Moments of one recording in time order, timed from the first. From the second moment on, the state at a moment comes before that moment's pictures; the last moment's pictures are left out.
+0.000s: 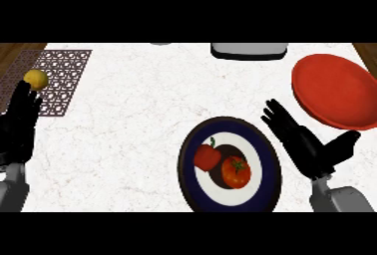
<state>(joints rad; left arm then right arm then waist) -0.14 0.48 0.00 -1.46 0.30 0.36 0.10 -0.12 -0.32 0.21 -1.49 -0.45 0.10 0.07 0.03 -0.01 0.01</state>
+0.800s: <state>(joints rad) -0.11 0.49 -0.08 -1.52 0.22 0.29 0.08 -0.14 -0.65 0.28 -1.80 -0.06 -0.03 0.49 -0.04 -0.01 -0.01</state>
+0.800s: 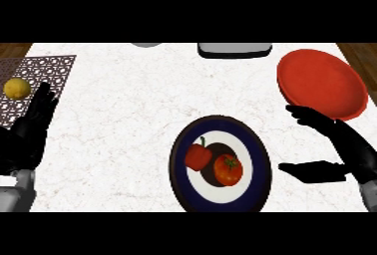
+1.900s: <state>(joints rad) -0.16 0.43 -0.05 -1.51 0.16 0.20 0.08 -0.55 -0.63 0.28 -1.67 -0.17 0.33 0.94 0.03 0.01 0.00</state>
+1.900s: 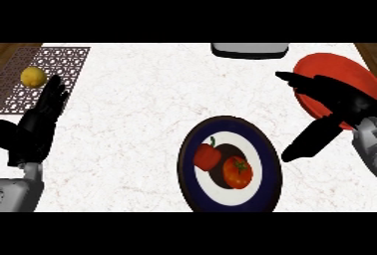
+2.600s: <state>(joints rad) -0.17 0.40 -0.04 -1.51 0.13 0.21 0.11 -0.68 -0.51 0.46 -1.32 -0.31 0.55 0.91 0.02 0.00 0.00</state>
